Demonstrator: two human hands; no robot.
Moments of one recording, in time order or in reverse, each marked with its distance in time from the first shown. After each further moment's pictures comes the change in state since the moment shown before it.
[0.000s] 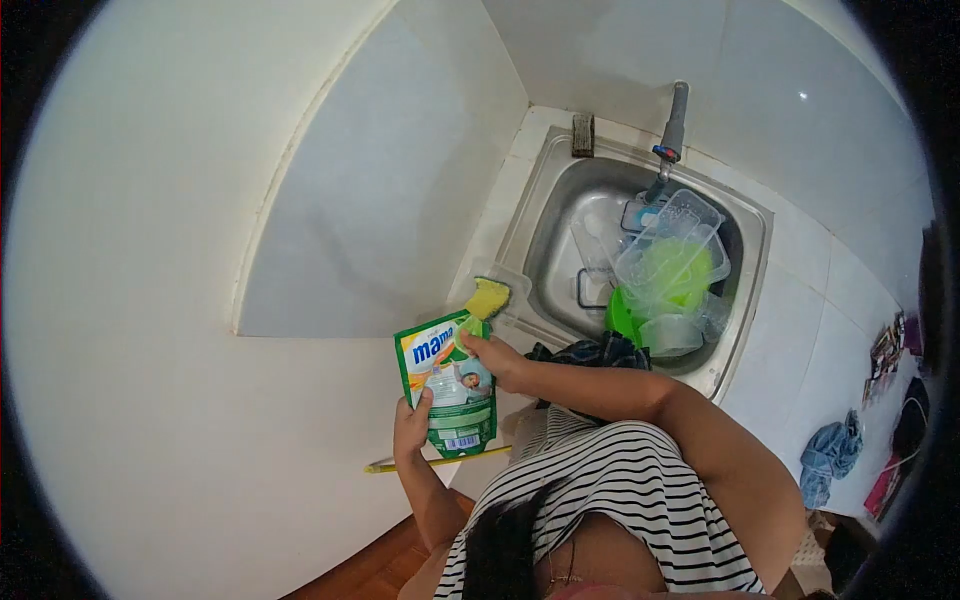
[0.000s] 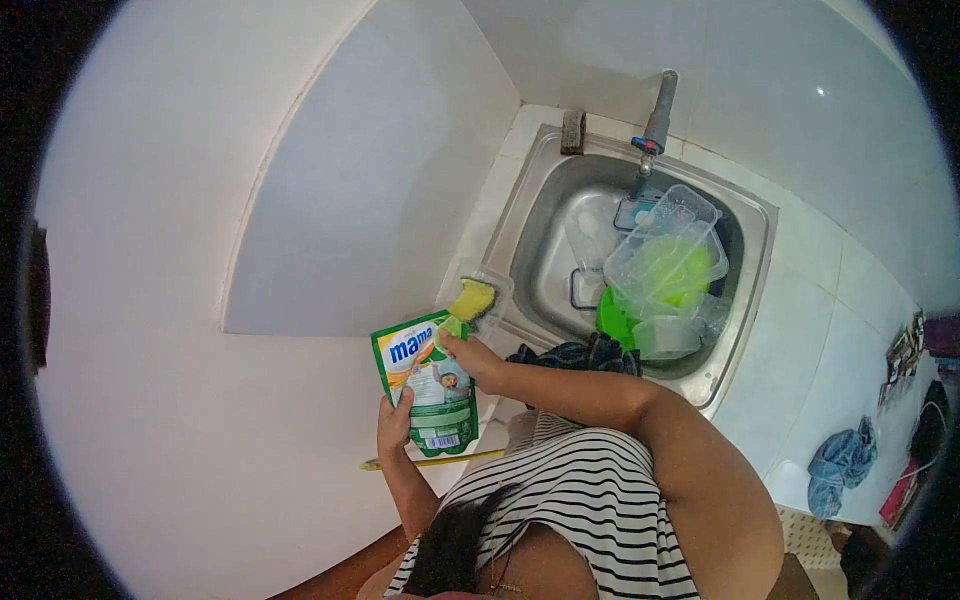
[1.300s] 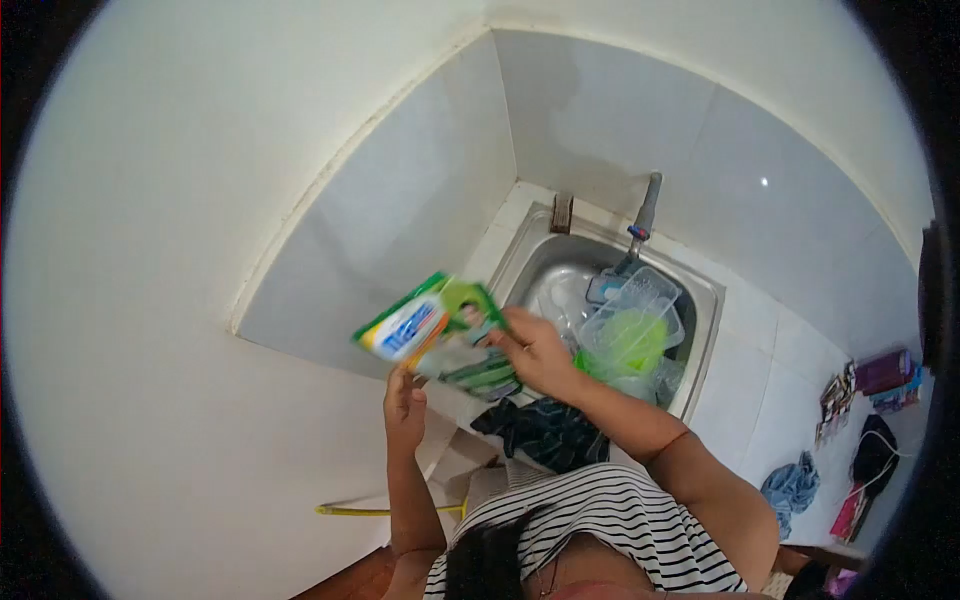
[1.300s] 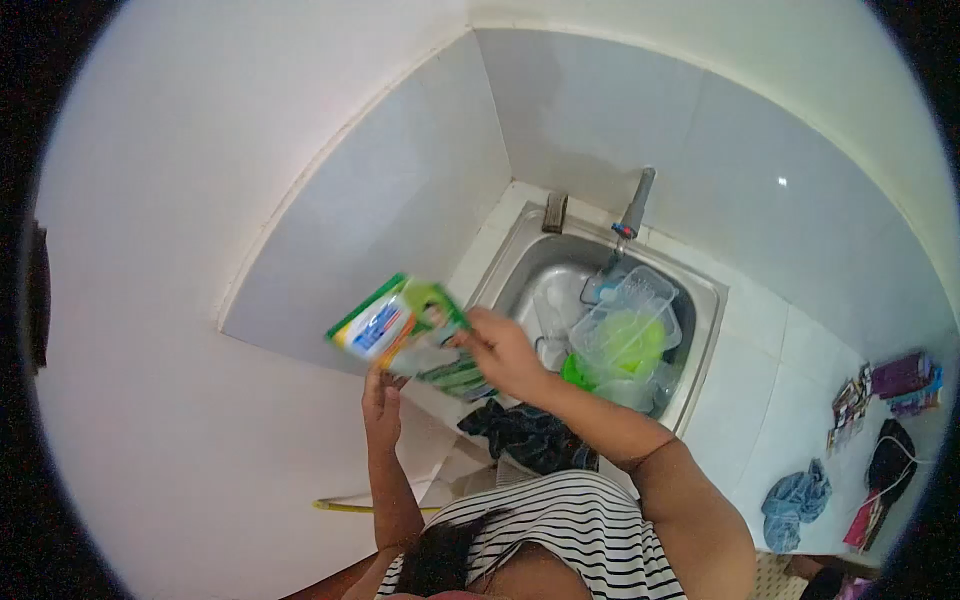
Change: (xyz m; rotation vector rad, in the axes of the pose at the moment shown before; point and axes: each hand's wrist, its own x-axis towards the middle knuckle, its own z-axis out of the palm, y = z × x) left_hand 0.058 0.041 0.069 -0.347 -0.065 0.687; right_hand -0.102 -0.140 0.012 -1.191 0.136 -1.136
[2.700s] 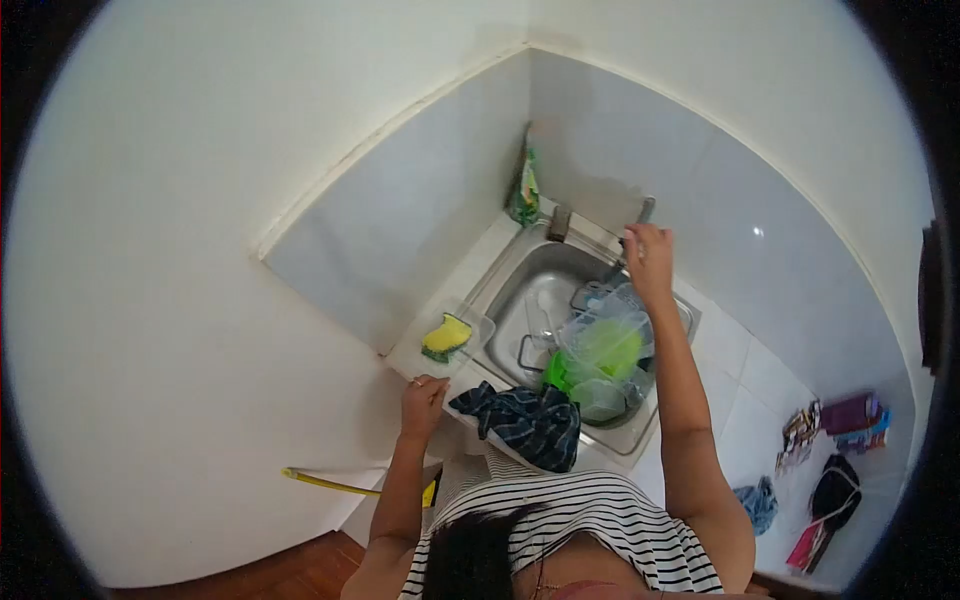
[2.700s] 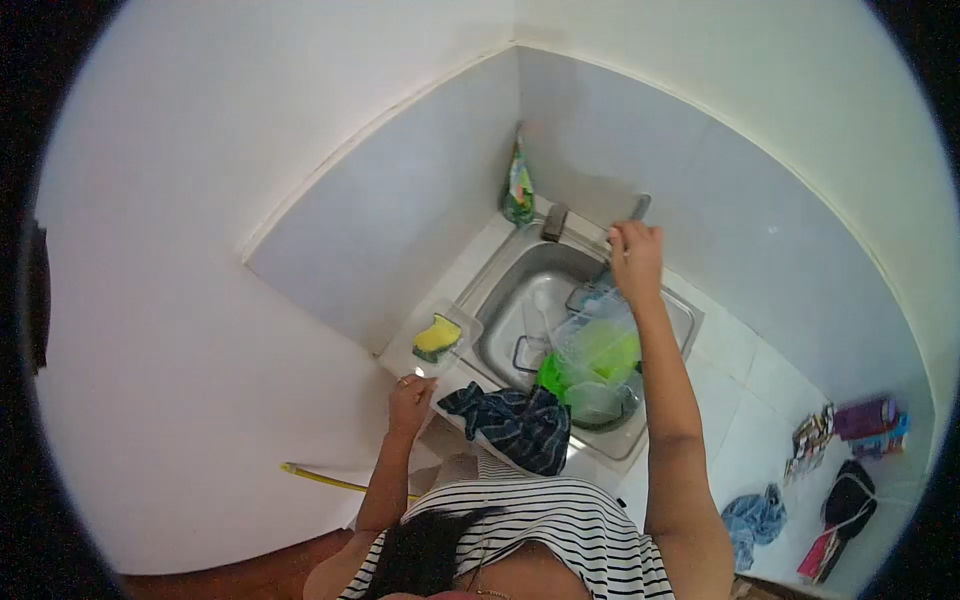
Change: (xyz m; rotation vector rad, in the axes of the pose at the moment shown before) left_hand -0.058 -0.057 0.007 0.713 -0.108 0.065; right_hand 0.027 0.048 -0.184 -0.952 0.313 -0.035
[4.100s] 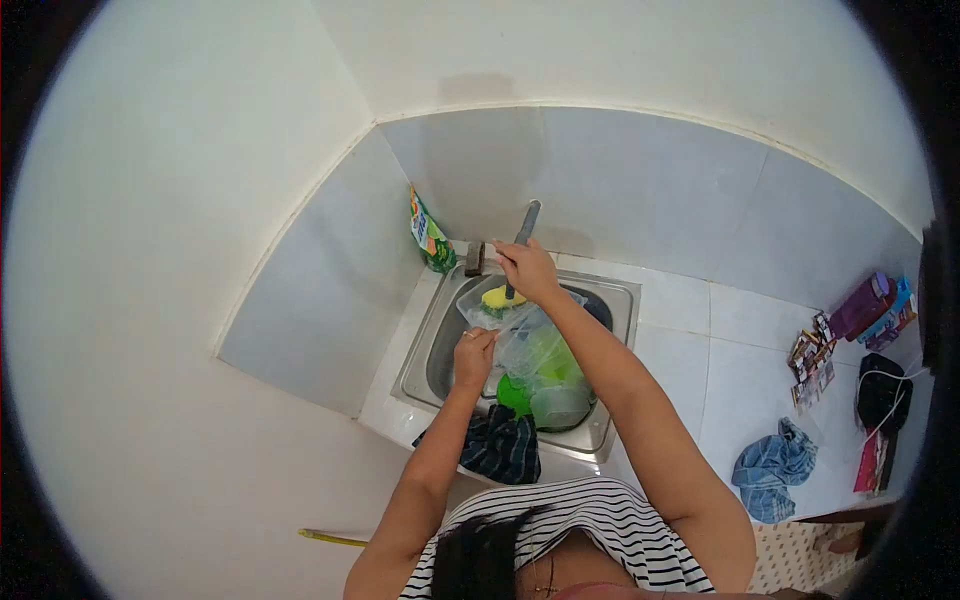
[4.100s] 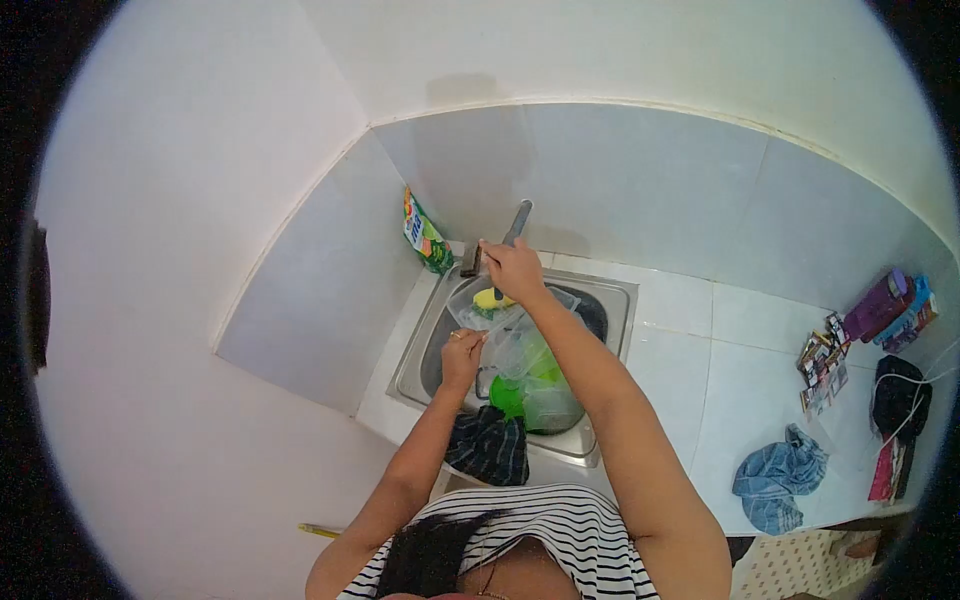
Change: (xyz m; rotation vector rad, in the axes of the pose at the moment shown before) left_hand 0.129 0.133 0.173 -0.018 0.000 0.424; right_hand -0.021 0.036 0.030 0.151 0.057 0.012
